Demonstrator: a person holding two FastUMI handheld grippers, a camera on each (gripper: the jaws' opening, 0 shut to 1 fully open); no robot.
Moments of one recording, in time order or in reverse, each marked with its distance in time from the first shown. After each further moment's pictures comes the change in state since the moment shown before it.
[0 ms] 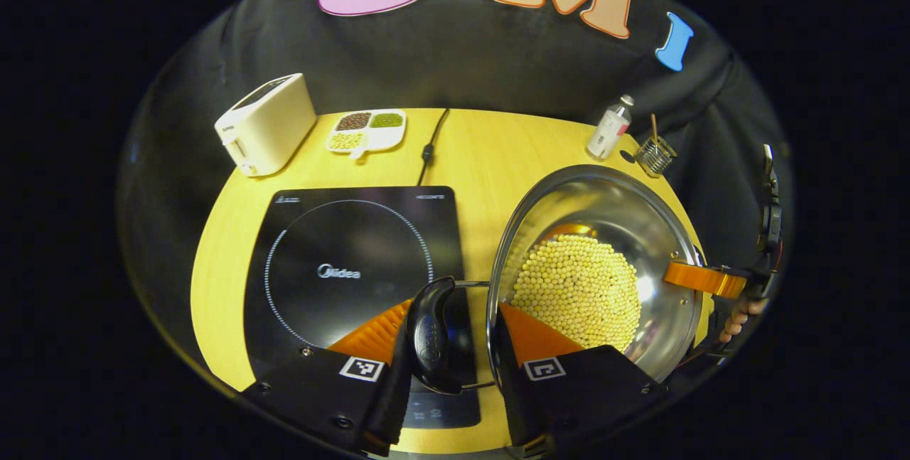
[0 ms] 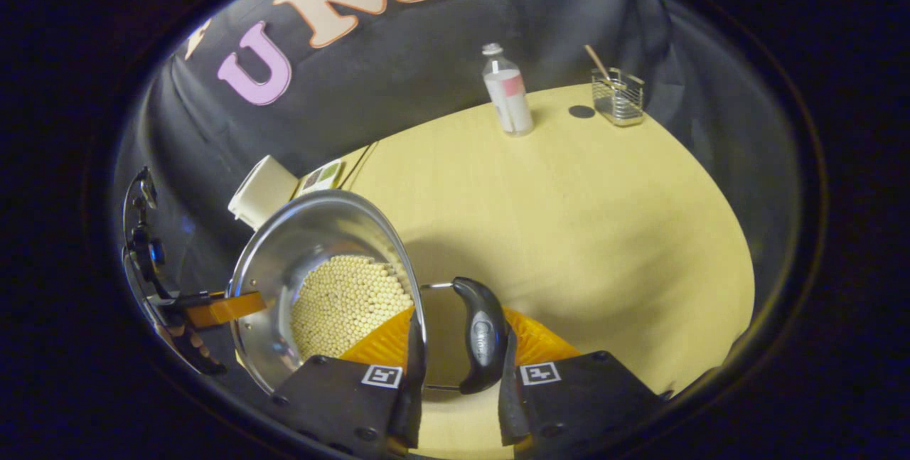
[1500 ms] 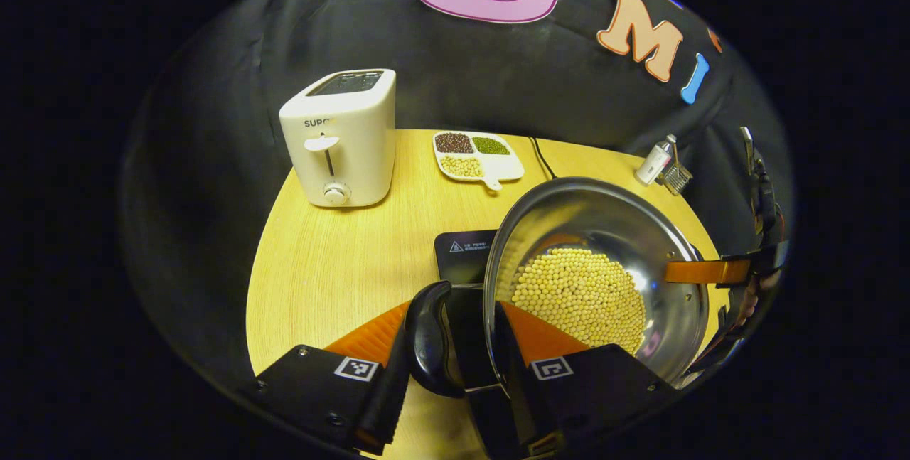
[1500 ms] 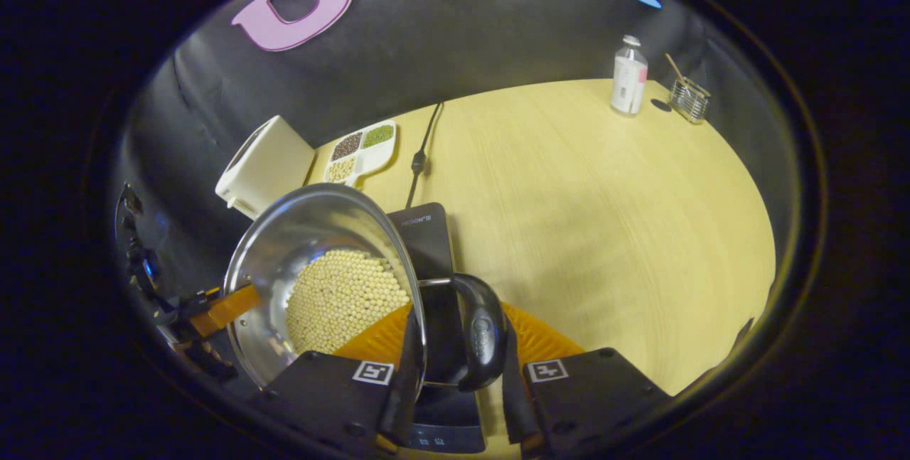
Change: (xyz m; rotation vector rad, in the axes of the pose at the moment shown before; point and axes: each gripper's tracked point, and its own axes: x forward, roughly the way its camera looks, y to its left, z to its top) left arm 0.040 0.244 0.046 0.038 -0.068 -0.145; right arm 0.092 0.228 -0.031 0.011 0.071 -0.144
